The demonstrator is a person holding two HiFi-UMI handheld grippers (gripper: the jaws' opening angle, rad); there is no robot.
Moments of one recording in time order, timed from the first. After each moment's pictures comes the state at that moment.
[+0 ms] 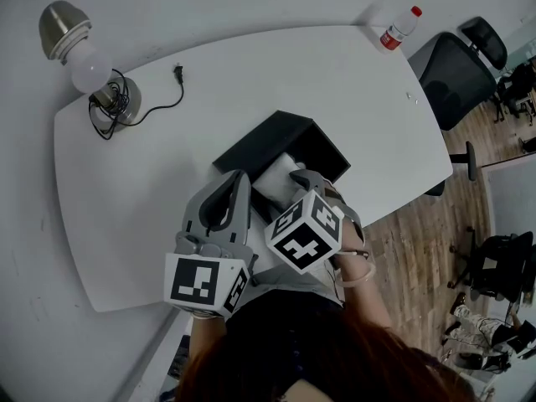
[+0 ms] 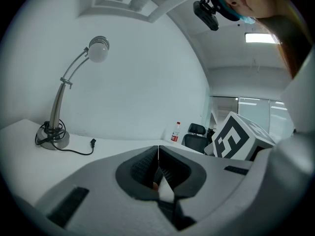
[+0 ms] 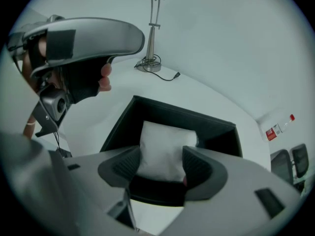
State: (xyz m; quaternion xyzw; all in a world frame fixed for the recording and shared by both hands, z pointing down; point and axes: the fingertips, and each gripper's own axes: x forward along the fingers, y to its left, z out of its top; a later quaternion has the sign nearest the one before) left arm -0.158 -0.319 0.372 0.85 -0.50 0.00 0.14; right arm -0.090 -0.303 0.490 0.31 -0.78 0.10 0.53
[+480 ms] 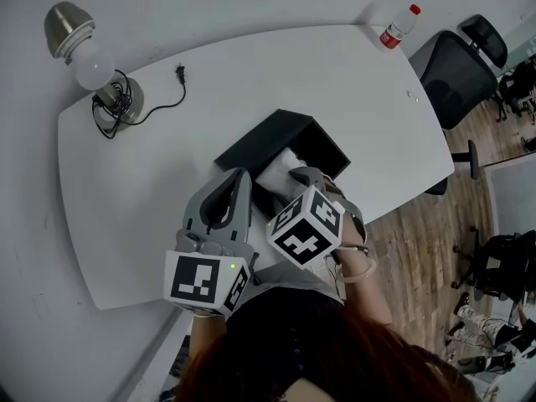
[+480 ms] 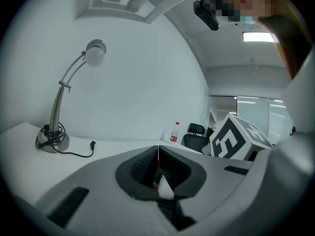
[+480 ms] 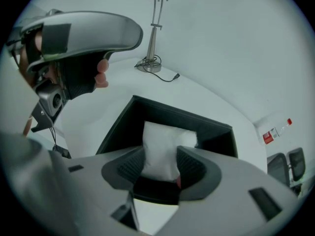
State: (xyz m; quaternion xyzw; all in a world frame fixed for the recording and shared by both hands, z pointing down) left arm -0.156 -0.314 0.365 0.86 -0.50 0.00 0.13; right arm -0.087 -0.304 0.488 0.31 -0.78 0.08 0.53
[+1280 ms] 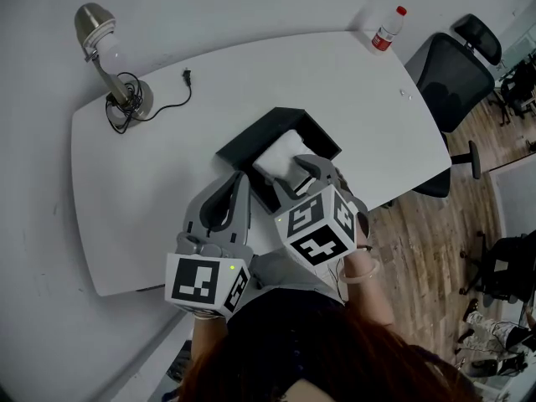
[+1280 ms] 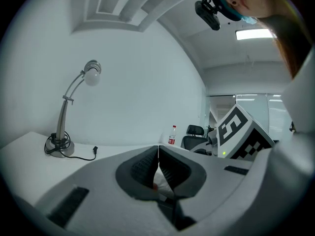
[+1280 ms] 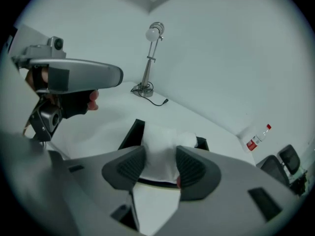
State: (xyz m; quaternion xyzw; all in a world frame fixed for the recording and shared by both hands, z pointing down) left arm -0.150 -0.268 0.344 0.85 -0.51 0.00 0.09; right arm -0.077 -0.294 0.426 0.38 -0.82 0.02 0.43
